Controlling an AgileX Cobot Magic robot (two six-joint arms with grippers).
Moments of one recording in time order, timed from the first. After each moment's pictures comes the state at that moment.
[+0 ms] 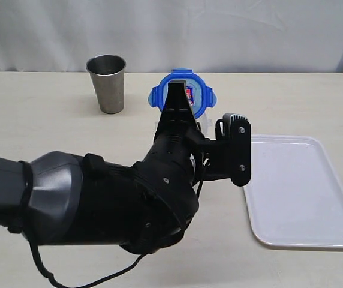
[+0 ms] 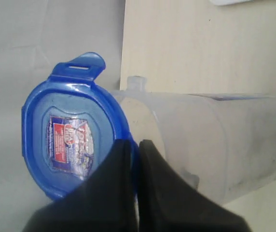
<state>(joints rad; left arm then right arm) -1.15 1.88 -1.08 1.59 0.81 -0.73 -0.03 0.00 0.00 -0.16 0.35 0.12</state>
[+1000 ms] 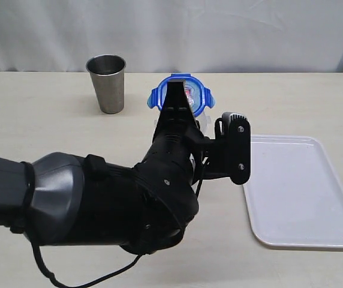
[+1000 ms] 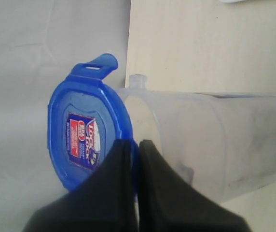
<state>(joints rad) -1.15 1.88 -1.08 1.62 0.83 -0.75 -0.03 0.00 0.00 -0.16 0.35 0.12</state>
